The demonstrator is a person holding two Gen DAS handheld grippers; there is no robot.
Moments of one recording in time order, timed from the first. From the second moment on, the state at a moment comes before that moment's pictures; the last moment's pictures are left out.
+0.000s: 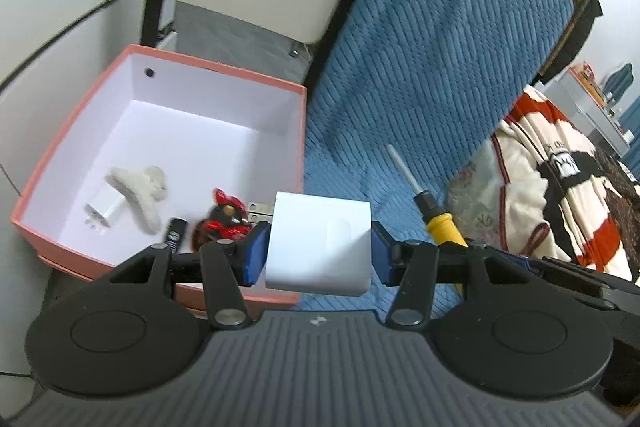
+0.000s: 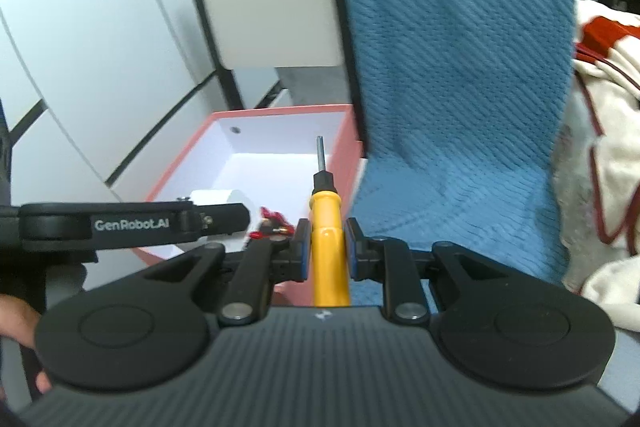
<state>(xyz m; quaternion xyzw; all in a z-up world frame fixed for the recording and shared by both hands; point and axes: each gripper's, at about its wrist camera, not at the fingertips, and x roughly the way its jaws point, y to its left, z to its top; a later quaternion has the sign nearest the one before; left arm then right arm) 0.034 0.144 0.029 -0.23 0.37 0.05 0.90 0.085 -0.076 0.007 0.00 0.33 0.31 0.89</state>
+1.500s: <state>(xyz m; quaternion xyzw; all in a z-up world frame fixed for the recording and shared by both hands) 0.081 0.344 -0.077 -0.29 0.44 0.12 0.84 0.170 0.141 -0.089 -0.05 0.46 0.36 0.81</state>
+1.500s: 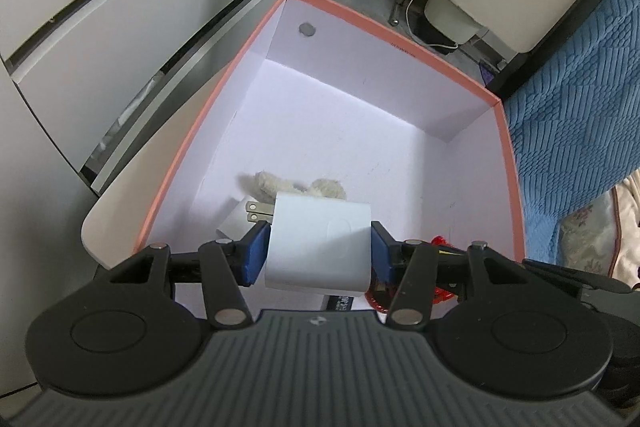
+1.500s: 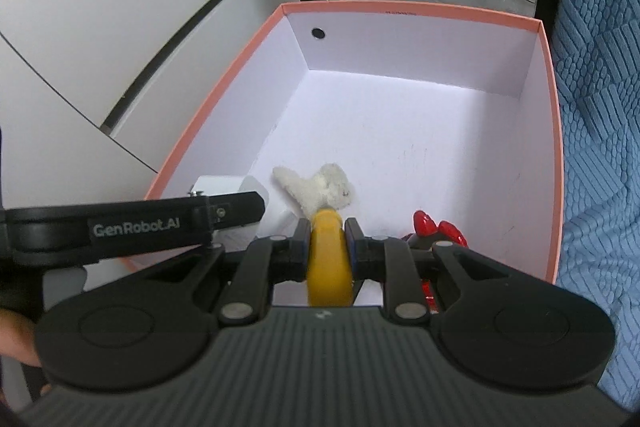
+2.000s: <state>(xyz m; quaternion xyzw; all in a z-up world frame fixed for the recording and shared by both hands) 0.040 0.313 0.008 -0.26 0.38 0.13 0.88 0.146 0.094 -0.013 -0.02 0.39 0.37 0.84</state>
